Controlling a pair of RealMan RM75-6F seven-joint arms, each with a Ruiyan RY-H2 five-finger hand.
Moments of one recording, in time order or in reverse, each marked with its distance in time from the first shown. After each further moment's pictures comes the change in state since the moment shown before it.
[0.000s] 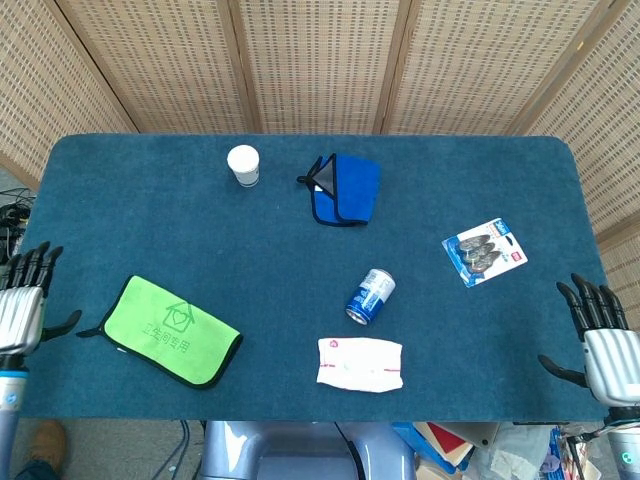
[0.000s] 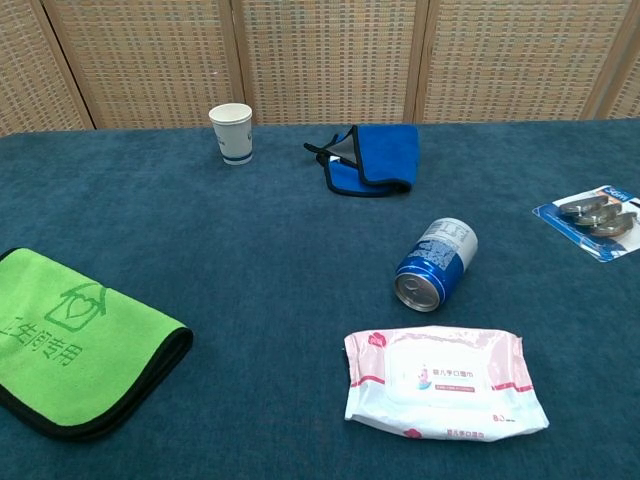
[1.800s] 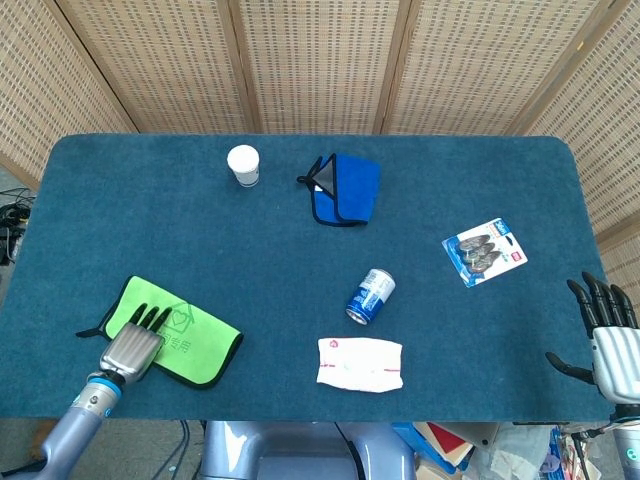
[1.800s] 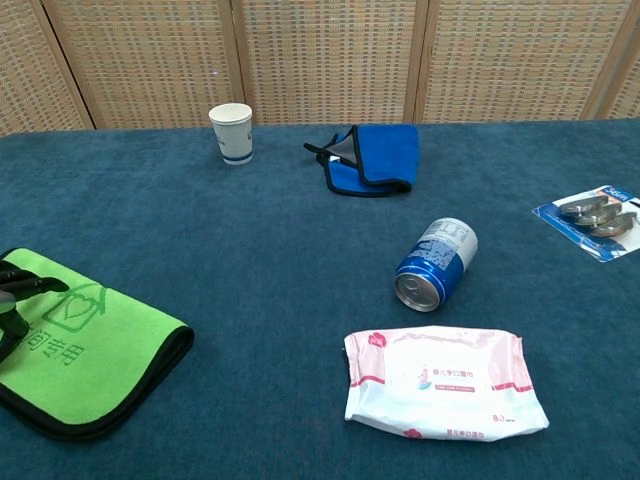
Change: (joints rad) left arm -0.312 -0.107 0.220 -0.214 -0.252 -0.367 0.751; right arm -0.001 0.003 0.012 0.008 0.046 -0.016 0.000
